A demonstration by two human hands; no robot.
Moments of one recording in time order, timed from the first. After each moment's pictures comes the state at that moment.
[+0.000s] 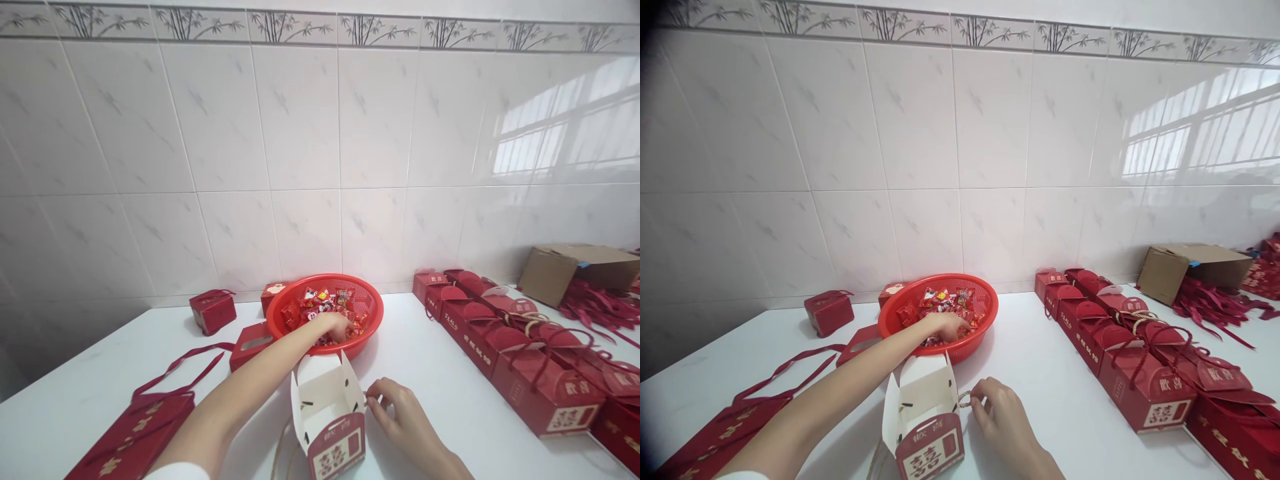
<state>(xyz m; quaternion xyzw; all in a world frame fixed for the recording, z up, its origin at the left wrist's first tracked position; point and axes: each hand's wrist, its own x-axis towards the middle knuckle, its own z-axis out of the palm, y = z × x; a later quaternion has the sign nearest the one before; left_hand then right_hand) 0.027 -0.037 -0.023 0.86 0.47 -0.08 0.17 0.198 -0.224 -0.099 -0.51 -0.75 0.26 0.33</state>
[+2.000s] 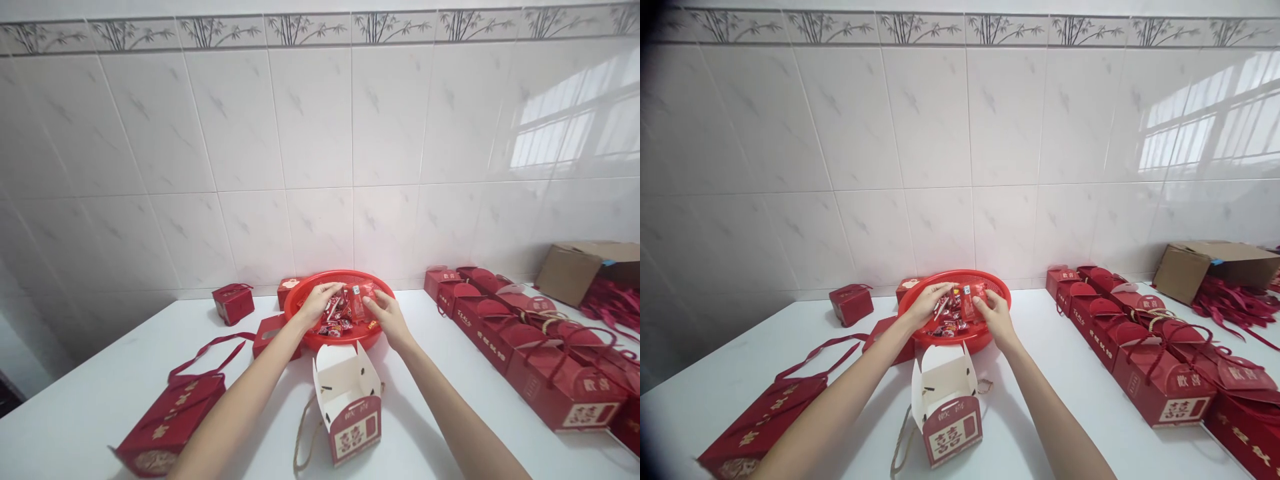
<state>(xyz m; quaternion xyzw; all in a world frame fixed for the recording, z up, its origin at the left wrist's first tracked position) -0.028 -0.088 0.010 0.62 0.40 0.49 0.47 0.157 -0.127 -0.016 -0.33 -0.56 0.47 0.59</state>
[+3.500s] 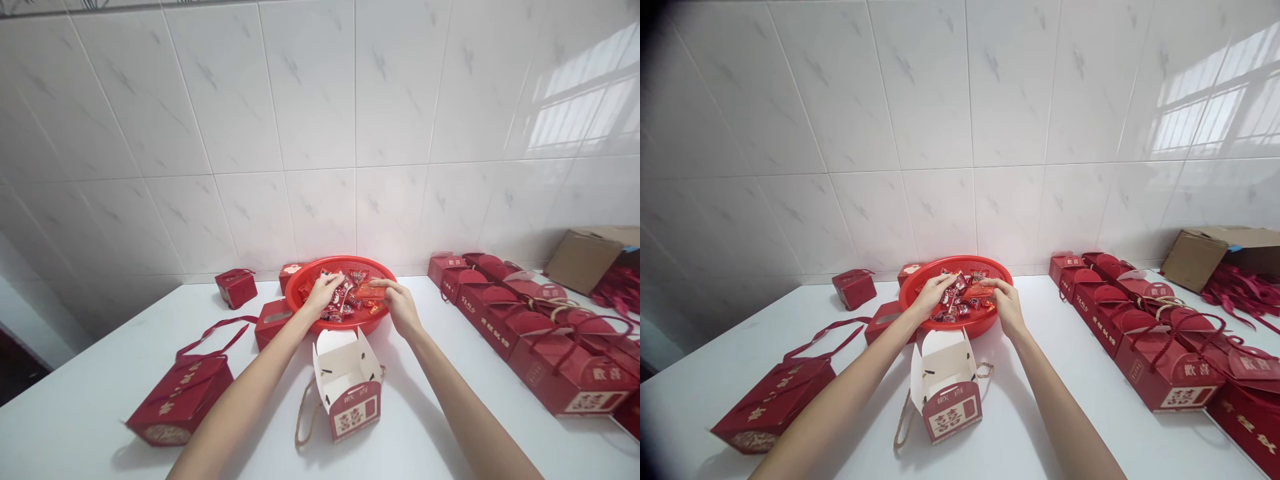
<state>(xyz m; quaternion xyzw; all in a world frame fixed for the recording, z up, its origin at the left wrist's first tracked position) -0.020 -0.083 -0.017 0.54 0.44 0.54 0.47 0.171 -0.121 -0.024 -0.36 -0.49 0.47 0.64</state>
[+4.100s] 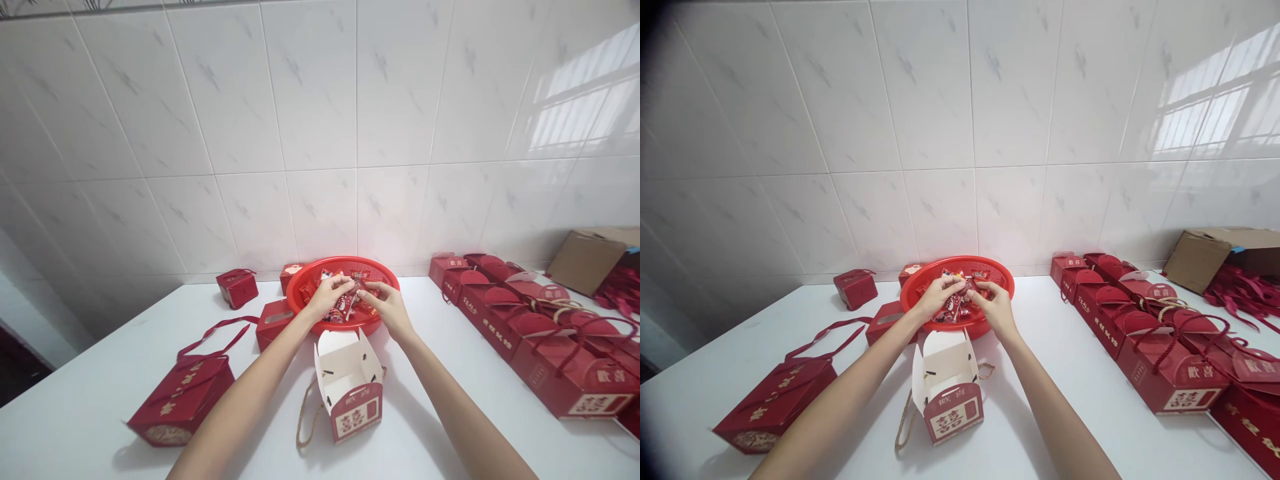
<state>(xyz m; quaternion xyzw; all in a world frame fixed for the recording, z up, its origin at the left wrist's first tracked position) -0.016 -0.094 -0.008 0.63 0.38 0.48 0.48 0.153 -0.129 -0.022 -0.38 -0.50 0.45 0.63</state>
